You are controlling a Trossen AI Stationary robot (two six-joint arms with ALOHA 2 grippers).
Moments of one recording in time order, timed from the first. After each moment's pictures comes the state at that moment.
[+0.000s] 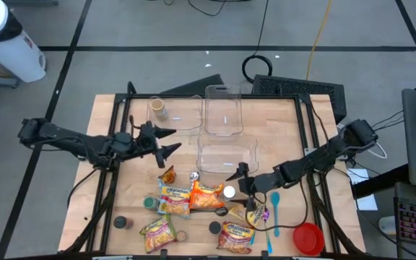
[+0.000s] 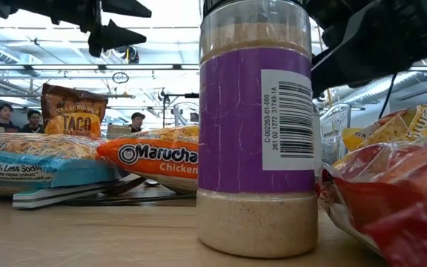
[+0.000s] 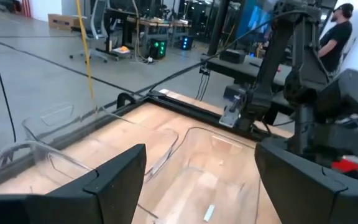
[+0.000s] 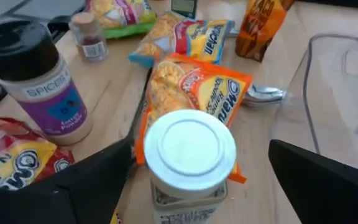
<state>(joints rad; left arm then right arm) -0.16 0.88 0.50 0.31 -0.49 -0.27 0.41 1.52 0.64 0.37 0.23 0.10</state>
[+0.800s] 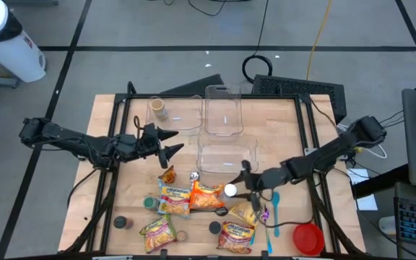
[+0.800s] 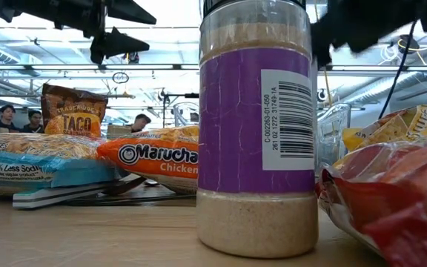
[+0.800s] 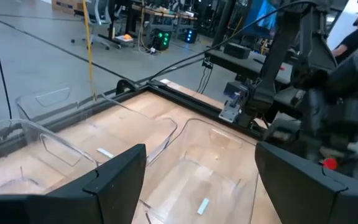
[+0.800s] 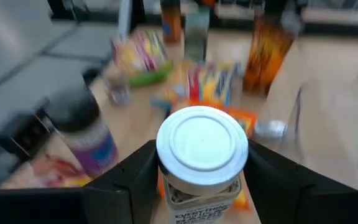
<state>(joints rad) -0.16 0.93 0.50 0.33 -0.50 -0.35 0.41 1.37 0.65 0.36 0.18 0.12</state>
